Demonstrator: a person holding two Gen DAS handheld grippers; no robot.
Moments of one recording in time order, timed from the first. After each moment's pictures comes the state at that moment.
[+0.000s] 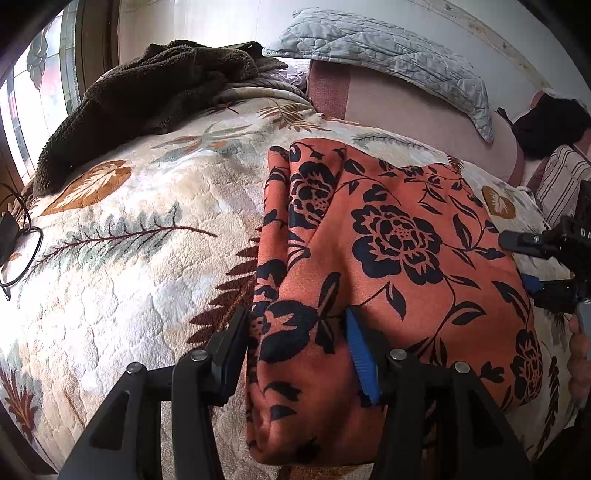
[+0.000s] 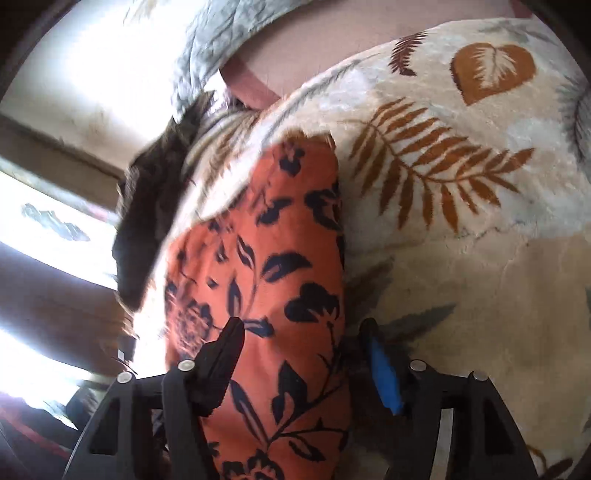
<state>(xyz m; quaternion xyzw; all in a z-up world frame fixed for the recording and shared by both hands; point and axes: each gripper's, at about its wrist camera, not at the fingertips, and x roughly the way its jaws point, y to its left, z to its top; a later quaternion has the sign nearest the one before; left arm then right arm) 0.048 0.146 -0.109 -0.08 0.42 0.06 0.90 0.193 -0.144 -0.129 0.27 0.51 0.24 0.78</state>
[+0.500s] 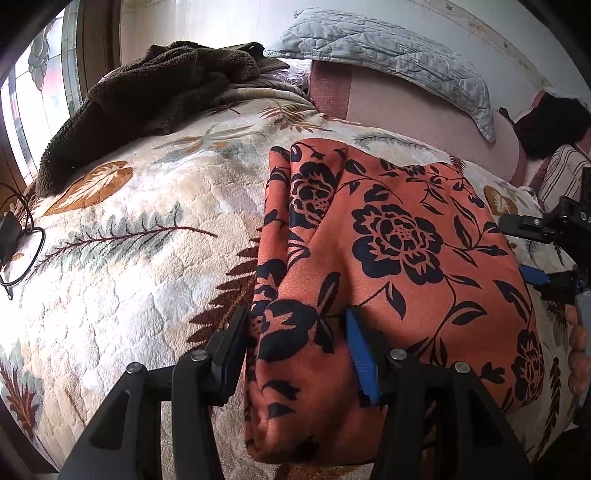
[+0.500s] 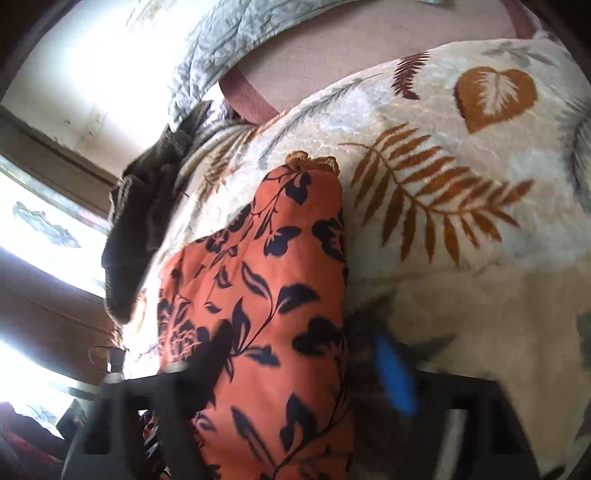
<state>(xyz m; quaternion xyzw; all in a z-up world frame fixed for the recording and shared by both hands) 0.048 0.145 -0.108 -0.08 0.42 0.07 0.90 0.193 -0.135 -0.114 0.25 0.49 0.21 0.81</state>
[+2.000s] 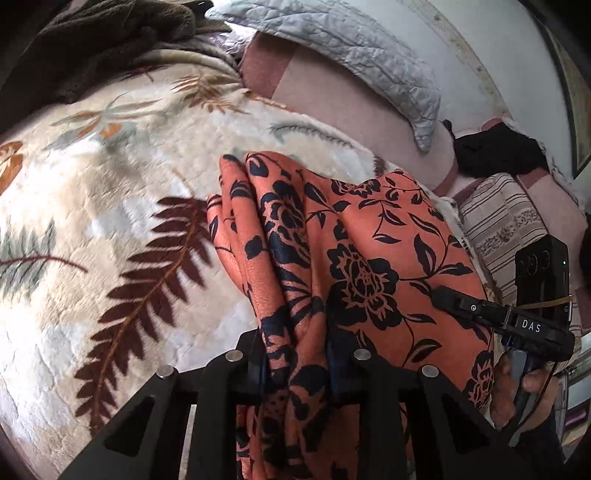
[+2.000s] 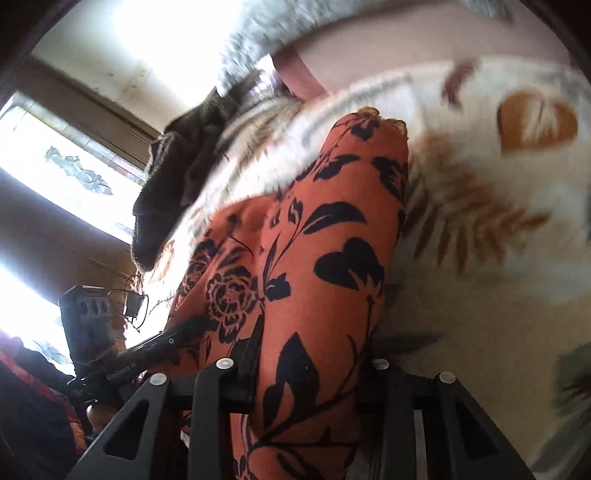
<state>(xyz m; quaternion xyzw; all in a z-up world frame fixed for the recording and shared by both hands) 0.115 0.122 -0.088 -0.21 0.45 -0.12 0.86 0.189 -0.137 -0.095 0.16 0.50 0.31 0.79</state>
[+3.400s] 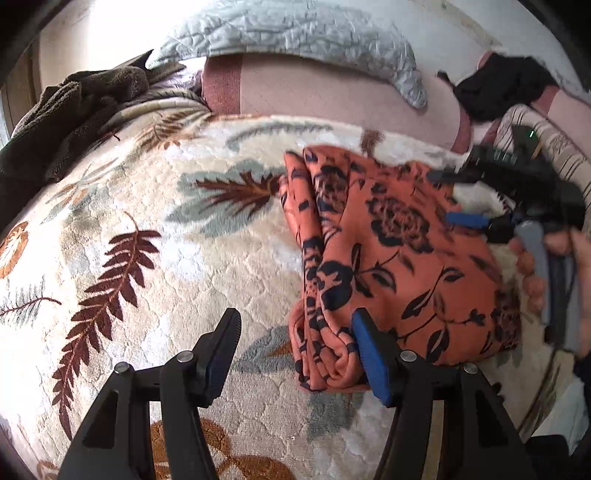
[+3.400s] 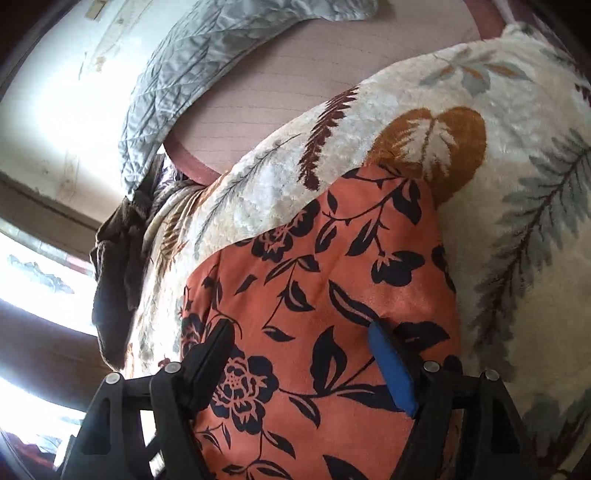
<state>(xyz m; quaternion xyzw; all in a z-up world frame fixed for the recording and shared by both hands) 0.113 0.018 -0.116 -0.03 0.46 -0.03 0.88 0.287 -0.254 -0.111 0.28 0.50 0.18 0.80</state>
